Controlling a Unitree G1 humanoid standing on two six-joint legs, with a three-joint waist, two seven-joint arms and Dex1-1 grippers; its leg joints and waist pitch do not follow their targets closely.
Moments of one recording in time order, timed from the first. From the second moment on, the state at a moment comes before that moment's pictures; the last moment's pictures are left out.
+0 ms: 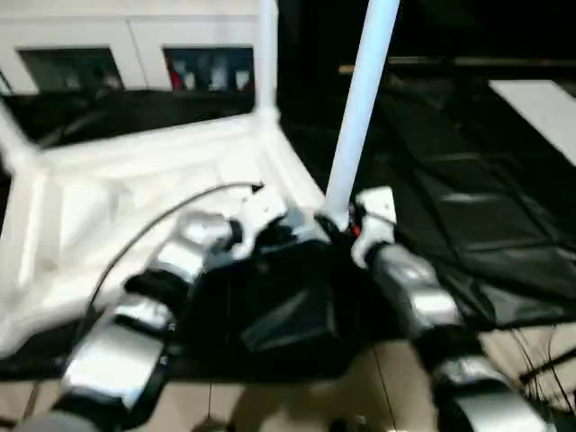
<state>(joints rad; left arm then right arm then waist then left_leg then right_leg) -0.84 0.19 -0.24 1.00 0.11 -0.06 -0.82 -0.63 0.02 -0.03 0.83 0.16 -0.04 0.13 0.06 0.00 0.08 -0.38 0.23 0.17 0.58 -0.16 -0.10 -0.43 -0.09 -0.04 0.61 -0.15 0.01</state>
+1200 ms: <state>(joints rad) -0.79 0.20 -0.05 0.74 -0.13 -0.10 -0.92 -0.26 -0.34 0.00 0.29 0.20 0.12 0.51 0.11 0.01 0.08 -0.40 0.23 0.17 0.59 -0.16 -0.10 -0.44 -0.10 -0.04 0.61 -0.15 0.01</state>
